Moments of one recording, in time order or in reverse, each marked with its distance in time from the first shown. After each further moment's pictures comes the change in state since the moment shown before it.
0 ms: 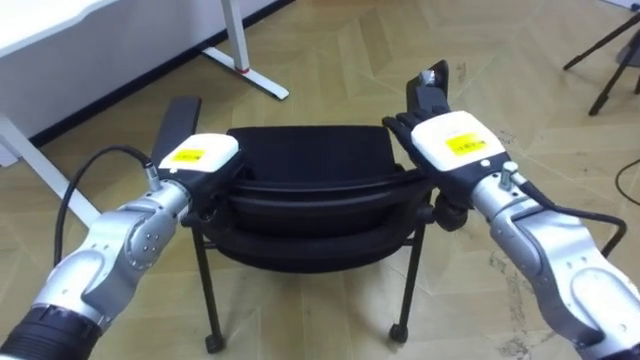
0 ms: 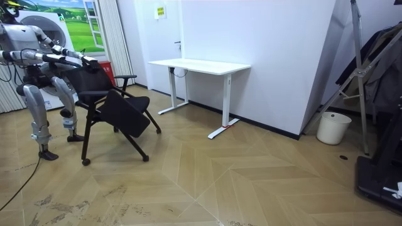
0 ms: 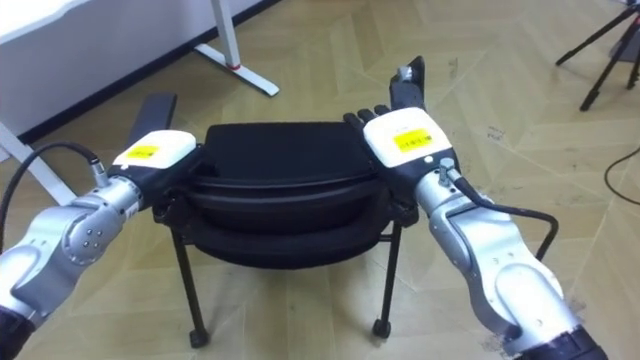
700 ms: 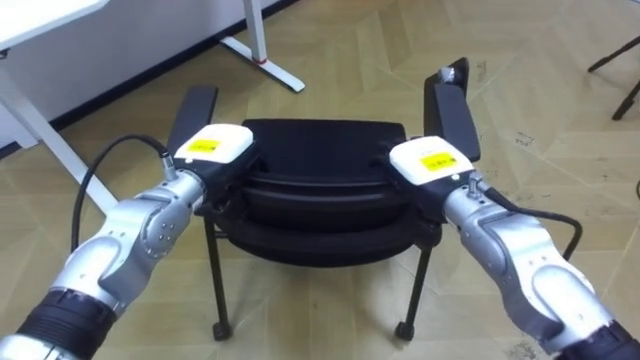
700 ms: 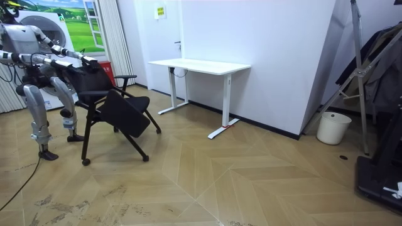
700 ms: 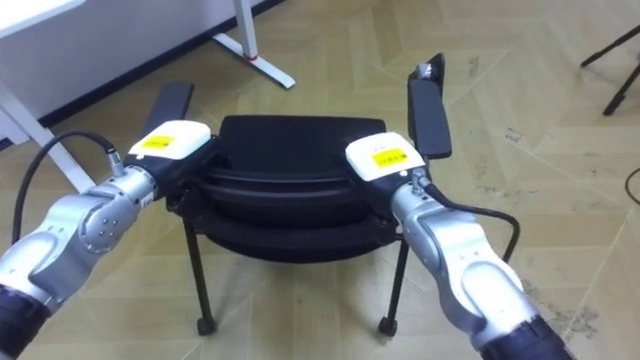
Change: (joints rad) left arm -0.065 -0.024 -0.036 0.042 0.001 0.004 0.012; right arm -0.074 0.112 0.072 0.166 0.027 0.060 0.035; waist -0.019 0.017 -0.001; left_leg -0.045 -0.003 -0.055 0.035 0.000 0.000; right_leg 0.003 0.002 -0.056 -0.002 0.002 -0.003
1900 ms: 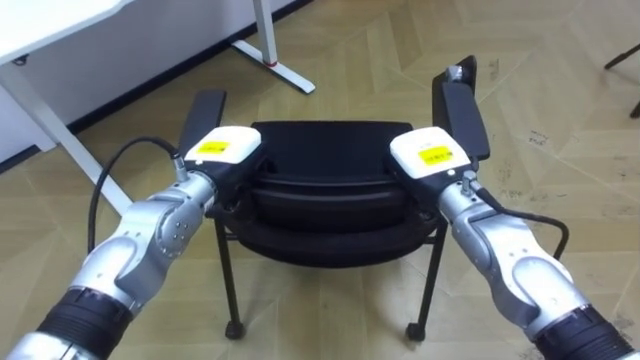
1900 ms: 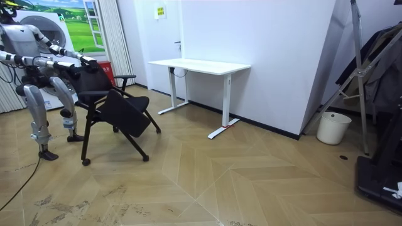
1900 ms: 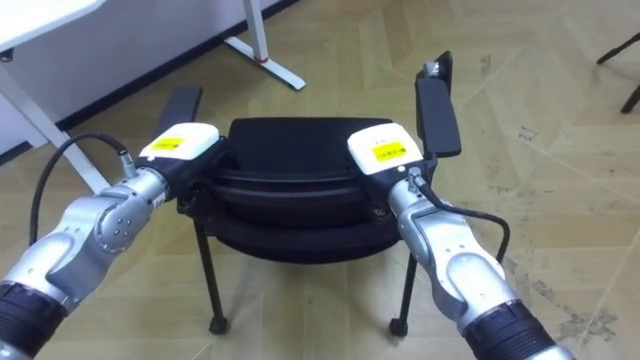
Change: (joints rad) left arm -0.011 -0.054 -0.010 0.013 0.003 0.039 0.000; right arm -0.047 0.028 0.005 0.186 -0.042 -0.042 -0.211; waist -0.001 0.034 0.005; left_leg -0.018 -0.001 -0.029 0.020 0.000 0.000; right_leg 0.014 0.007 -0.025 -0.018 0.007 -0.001
